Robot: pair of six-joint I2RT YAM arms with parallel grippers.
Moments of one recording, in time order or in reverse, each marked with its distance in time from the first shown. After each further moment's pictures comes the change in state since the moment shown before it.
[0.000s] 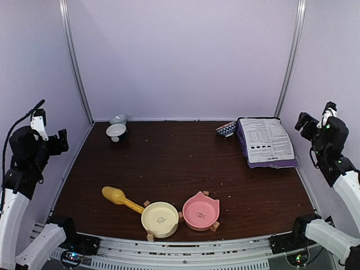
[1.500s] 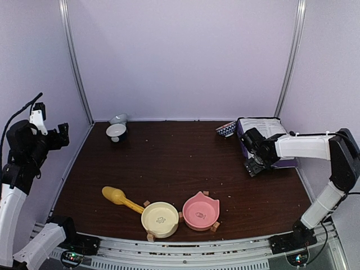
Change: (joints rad) left arm 0.000 0.046 0.070 -0.008 0.084 -0.026; right arm 0.464 0.877 0.279 -0.584 0.276 -0.258
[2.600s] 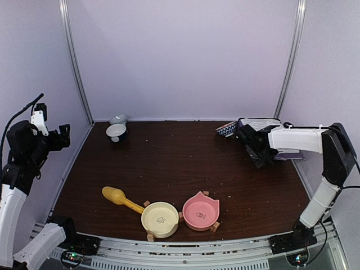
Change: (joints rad) left arm 0.000 -0.004 -0.002 -0.013 0.046 0.002; right arm 0.009 0.109 0.162 -0.226 0.221 0.056
